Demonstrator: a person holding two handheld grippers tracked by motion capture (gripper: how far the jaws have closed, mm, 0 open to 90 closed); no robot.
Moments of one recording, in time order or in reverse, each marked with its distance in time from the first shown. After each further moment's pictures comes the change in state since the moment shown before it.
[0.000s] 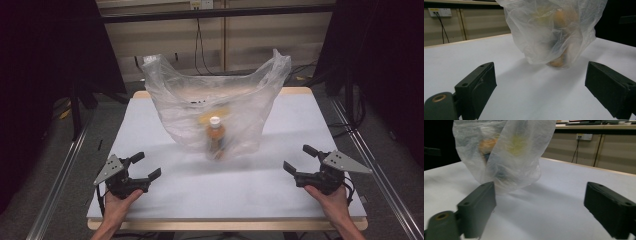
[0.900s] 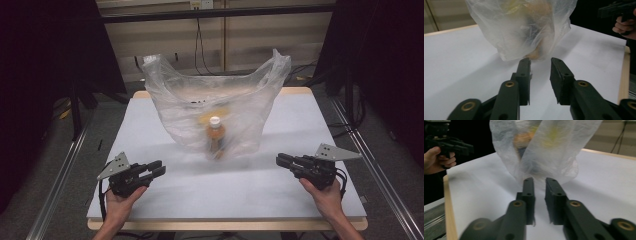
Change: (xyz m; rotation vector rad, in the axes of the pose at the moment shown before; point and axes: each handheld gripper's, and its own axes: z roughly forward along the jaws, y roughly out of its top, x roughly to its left) left arm -0.018 0.024 0.003 0.146 -0.147 0.016; right arm 0.007 0.021 0.016 0.118 0.270 0.036
